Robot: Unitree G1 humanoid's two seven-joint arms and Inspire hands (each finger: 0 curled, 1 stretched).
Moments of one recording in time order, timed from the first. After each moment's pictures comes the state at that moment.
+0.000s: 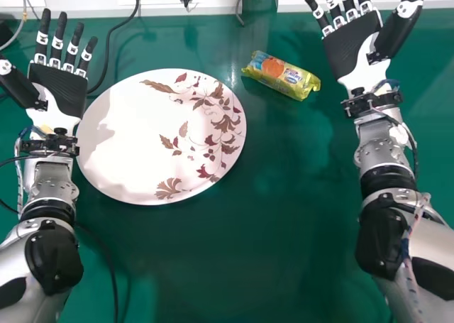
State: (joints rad) left arm -0.89 0.35 0.72 1.21 -0.69 -0.28 -0.92; right arm -1.03 -0.23 -0.57 1.12 0.62 -0.21 0.86
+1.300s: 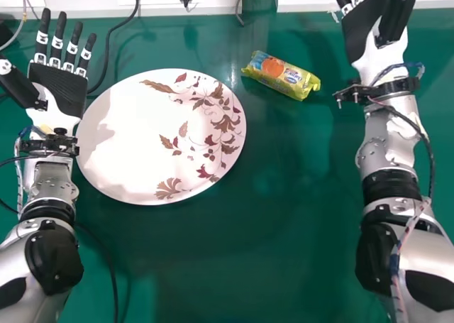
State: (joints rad) left arm -0.89 0.35 0.72 1.21 -0.69 -0.28 -0.93; right arm -0.95 -0.23 -0.40 0.87 0.40 -0.49 0.59
